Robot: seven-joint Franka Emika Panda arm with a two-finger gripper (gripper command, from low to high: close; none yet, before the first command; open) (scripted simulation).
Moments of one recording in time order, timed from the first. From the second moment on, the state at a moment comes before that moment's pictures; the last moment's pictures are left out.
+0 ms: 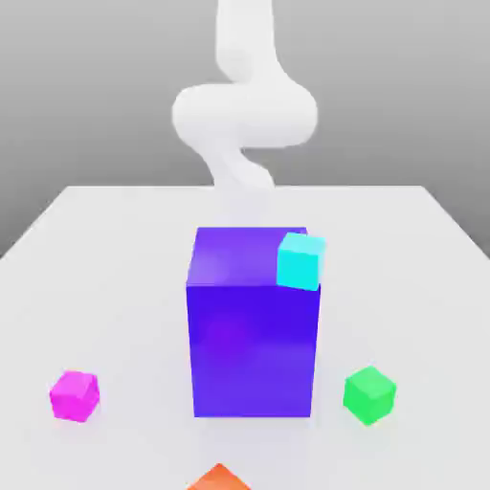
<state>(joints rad) 0.02 -0.71 -0.07 -2.33 0.04 2.34 0.74</state>
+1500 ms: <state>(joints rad) -0.13 0.34 -0.37 -2.57 0.44 2.87 0.09</state>
